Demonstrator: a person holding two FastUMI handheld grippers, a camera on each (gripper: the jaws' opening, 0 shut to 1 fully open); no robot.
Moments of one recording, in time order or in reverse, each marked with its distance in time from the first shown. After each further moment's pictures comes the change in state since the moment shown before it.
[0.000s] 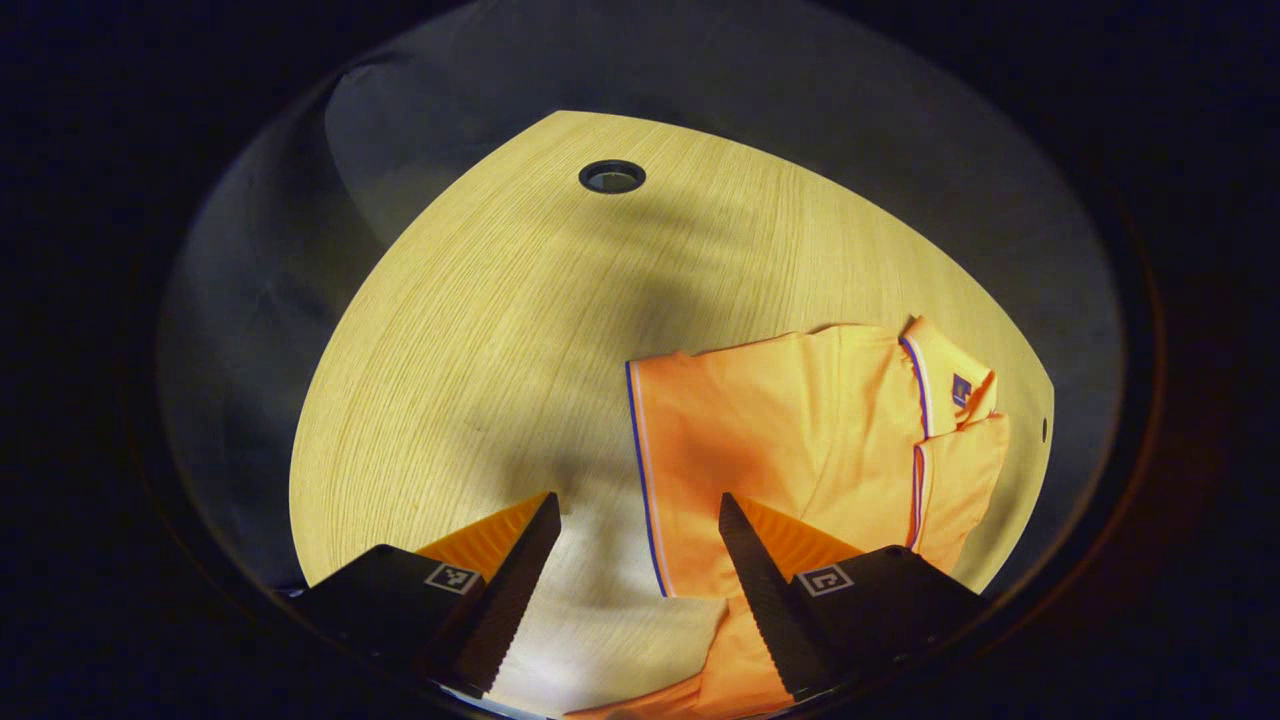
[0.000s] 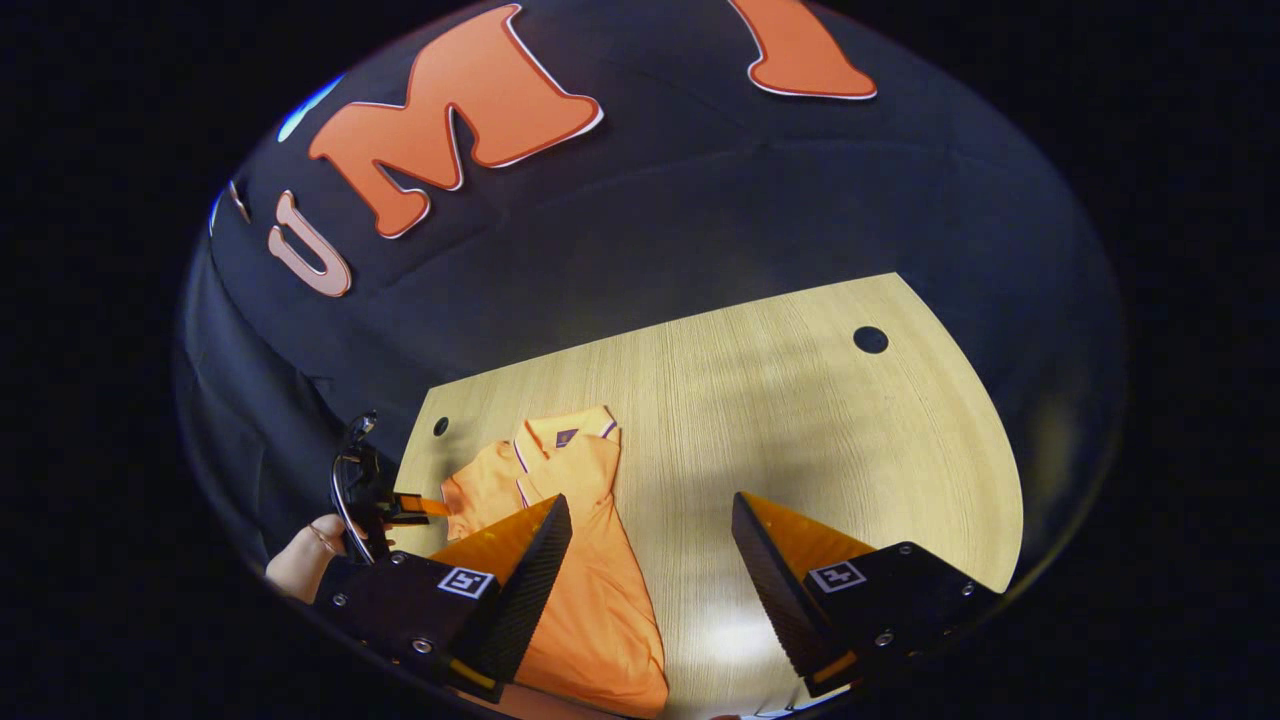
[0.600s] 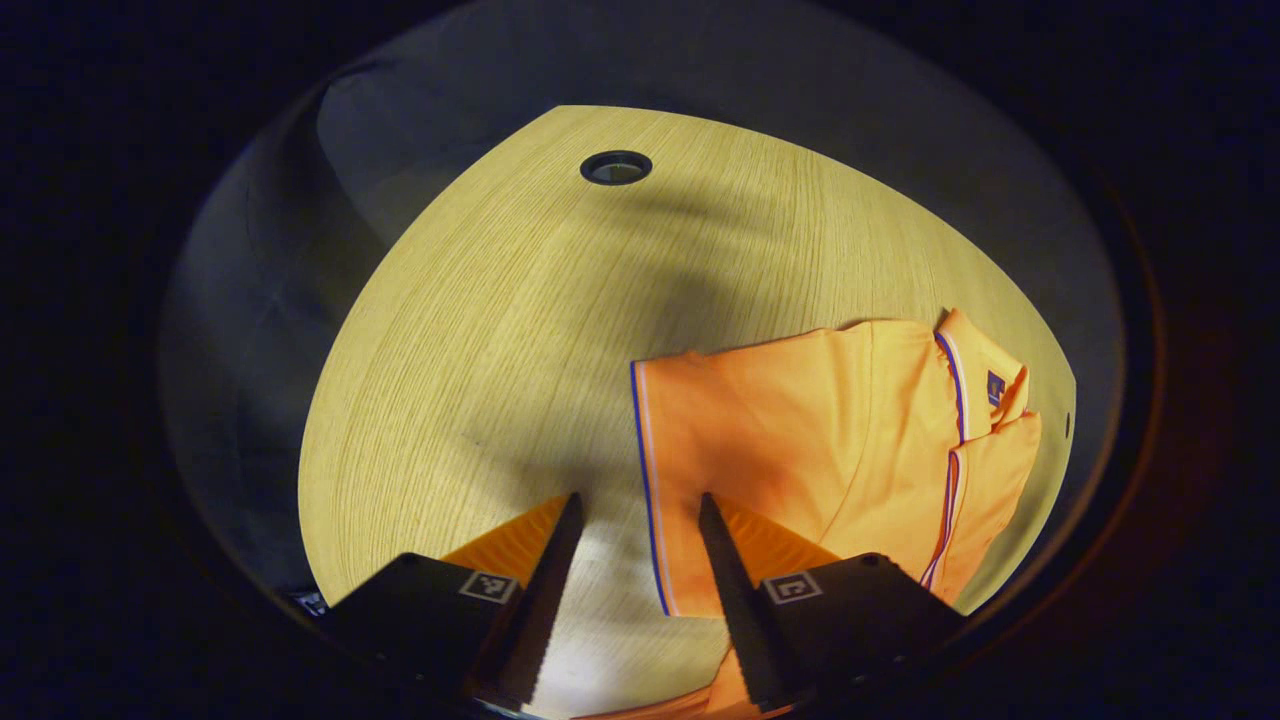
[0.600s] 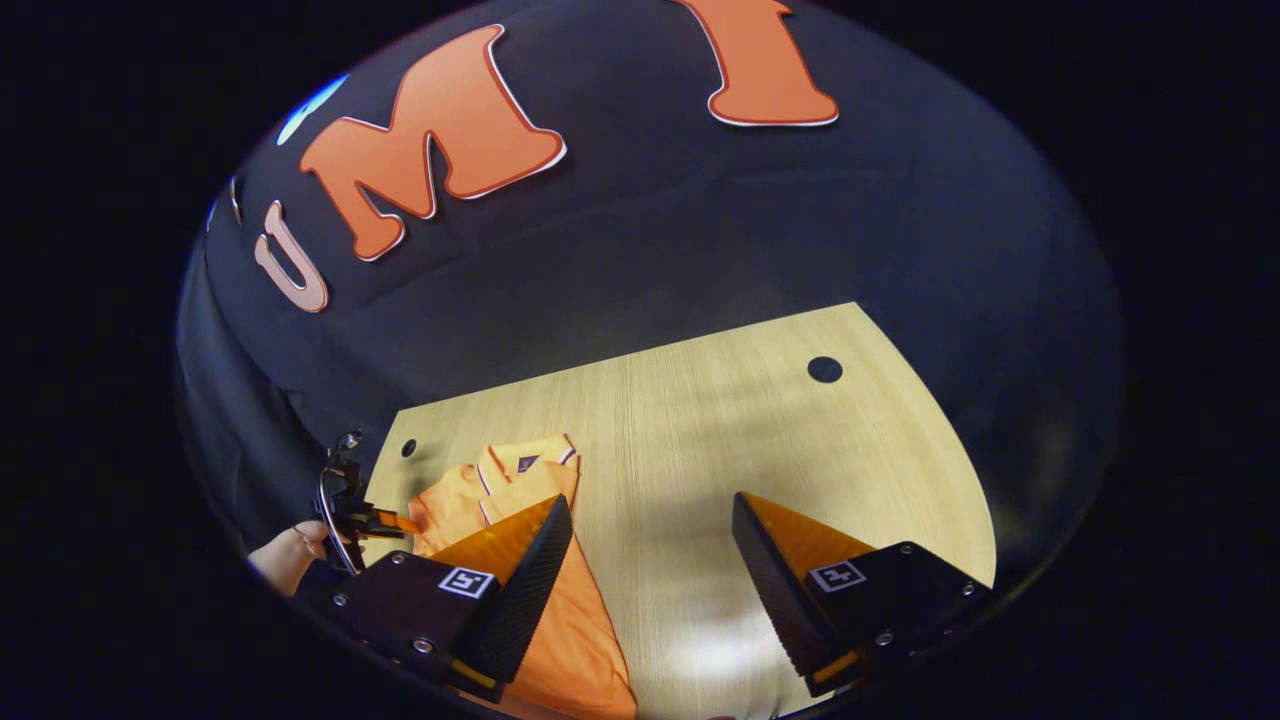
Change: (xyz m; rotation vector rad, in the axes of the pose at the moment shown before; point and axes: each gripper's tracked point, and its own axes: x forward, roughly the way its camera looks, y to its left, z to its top) left arm 0.011 0.001 0.005 0.019 0.001 0.043; right arm -0.017 -0.031 0.025 -0.038 -0.145 -0.103
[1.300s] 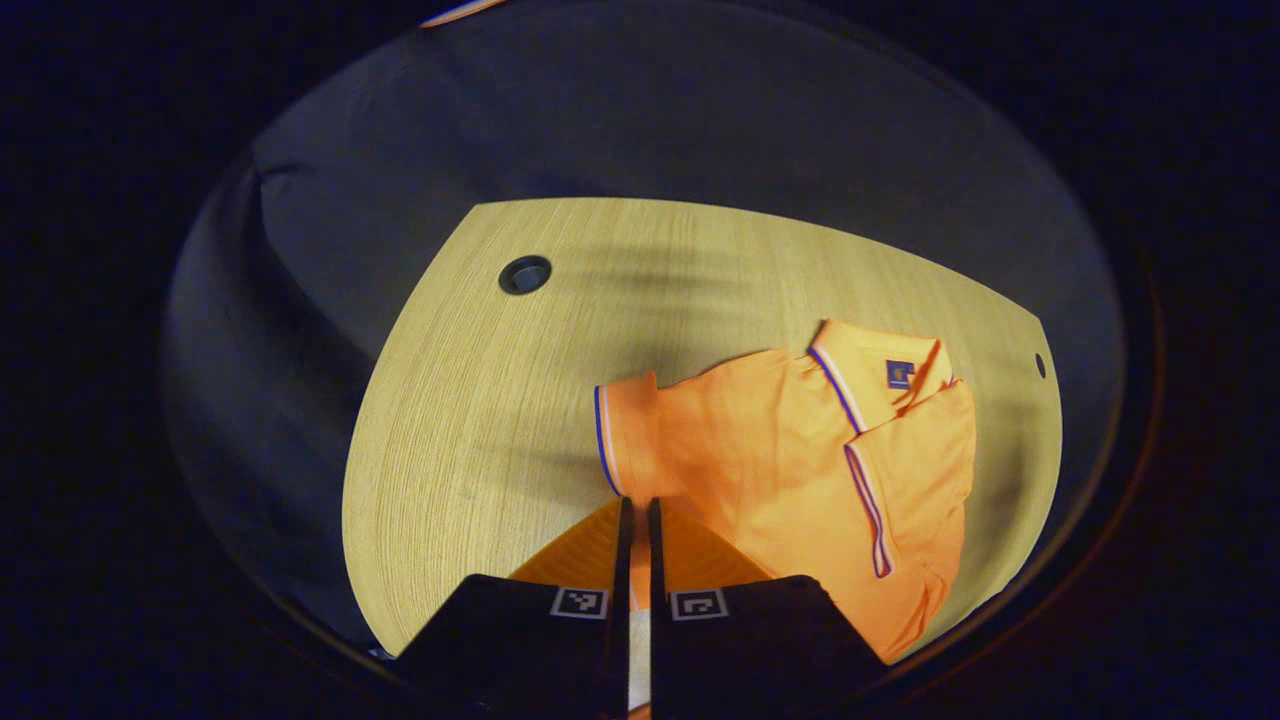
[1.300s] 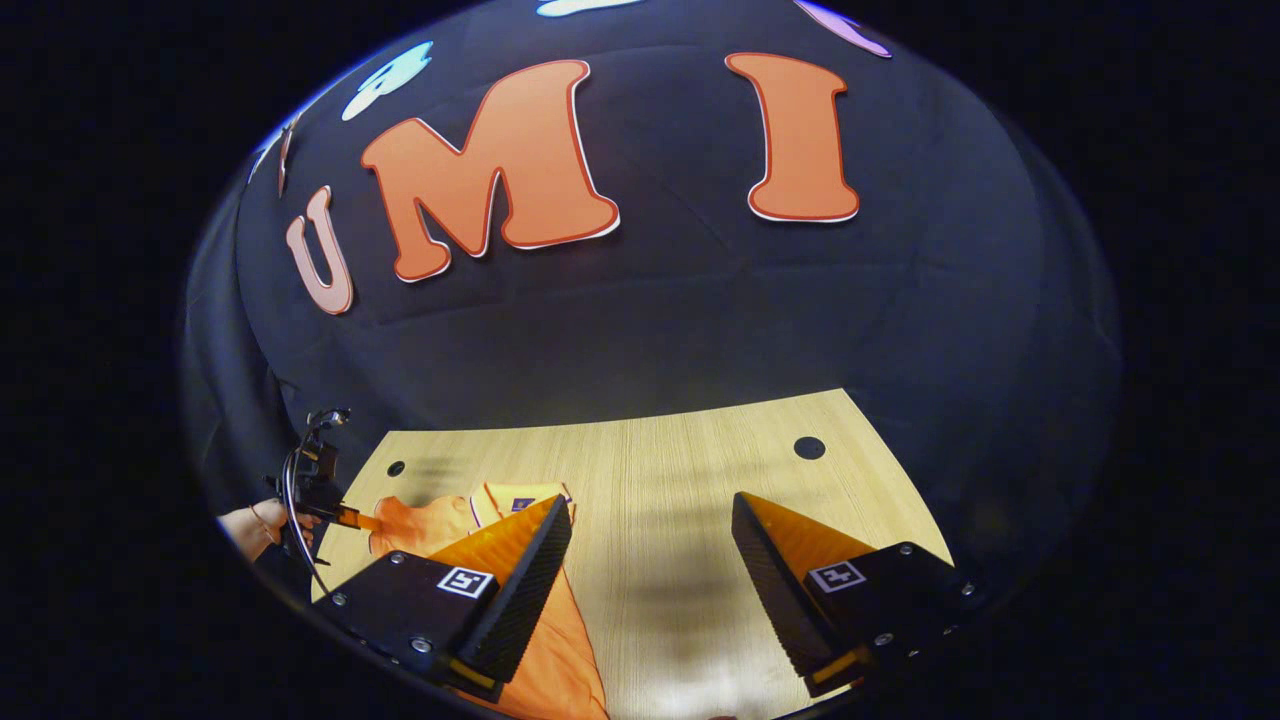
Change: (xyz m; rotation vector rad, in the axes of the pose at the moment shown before) left arm -0.083 -0.067 0.034 0.244 -0.174 -0.067; right arm -0.029 0.024 0.029 -0.118 -0.211 -0.035
